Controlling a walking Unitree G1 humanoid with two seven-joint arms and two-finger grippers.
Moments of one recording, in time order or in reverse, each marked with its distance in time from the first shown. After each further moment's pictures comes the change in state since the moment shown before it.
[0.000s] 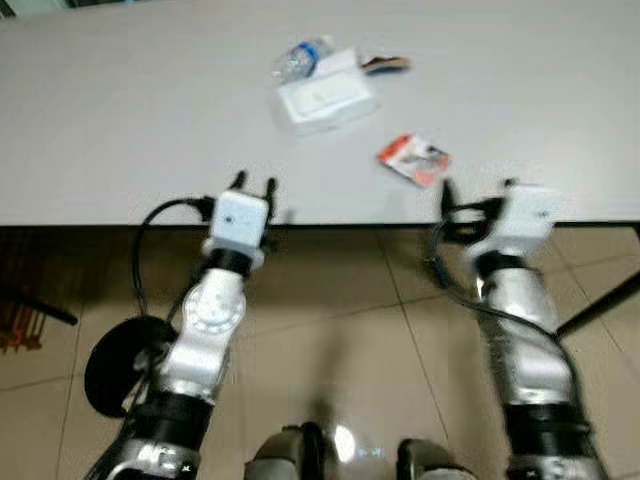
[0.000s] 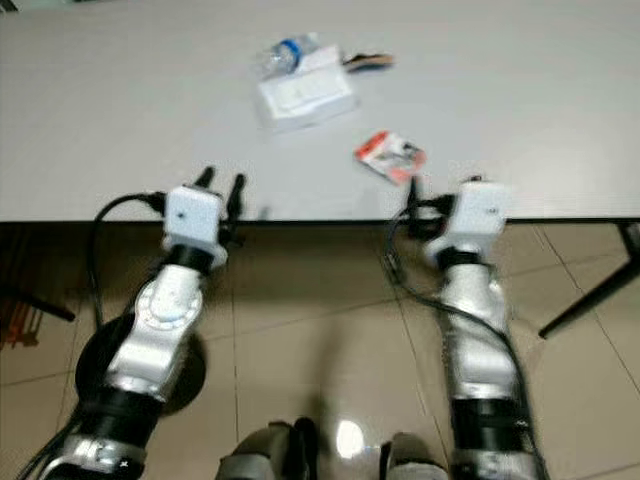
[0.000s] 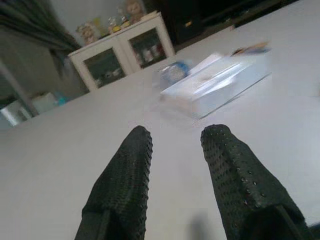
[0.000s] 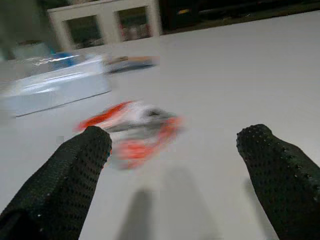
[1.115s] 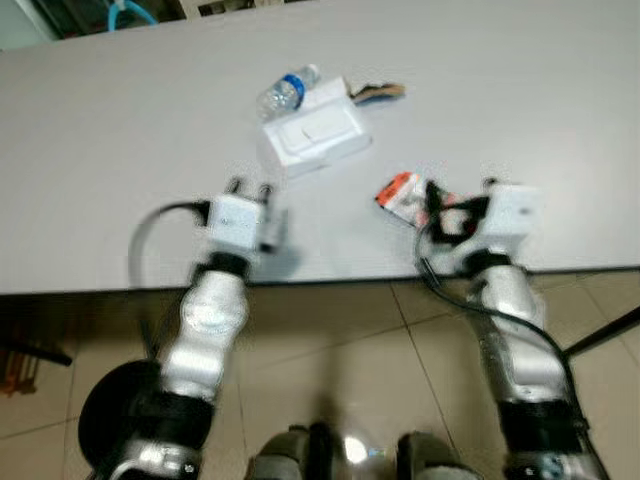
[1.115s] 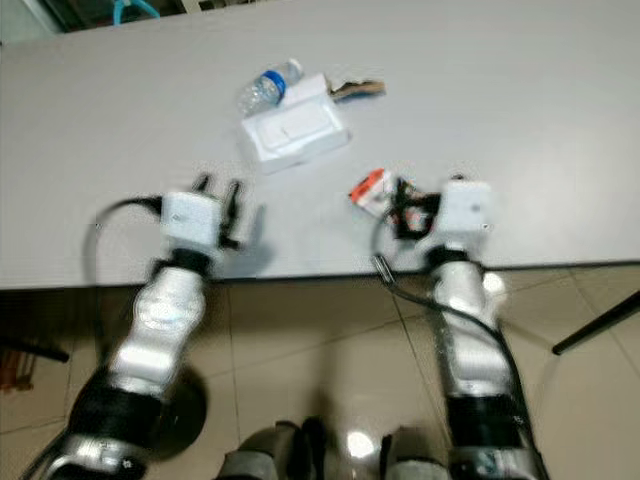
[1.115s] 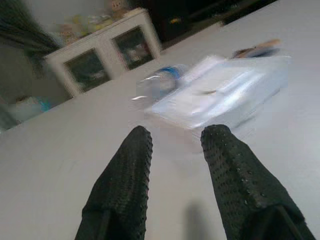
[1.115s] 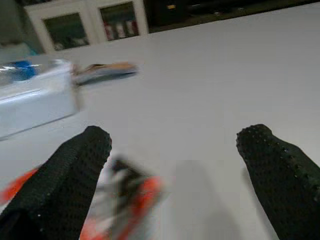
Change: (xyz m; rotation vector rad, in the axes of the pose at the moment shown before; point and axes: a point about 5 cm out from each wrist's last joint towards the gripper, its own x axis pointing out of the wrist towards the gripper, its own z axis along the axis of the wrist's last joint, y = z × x) left arm 0.000 -0.017 -0.001 -0.028 0.012 -0.052; right arm 0.000 -0.009 -0.001 -0.011 0.020 -0.027
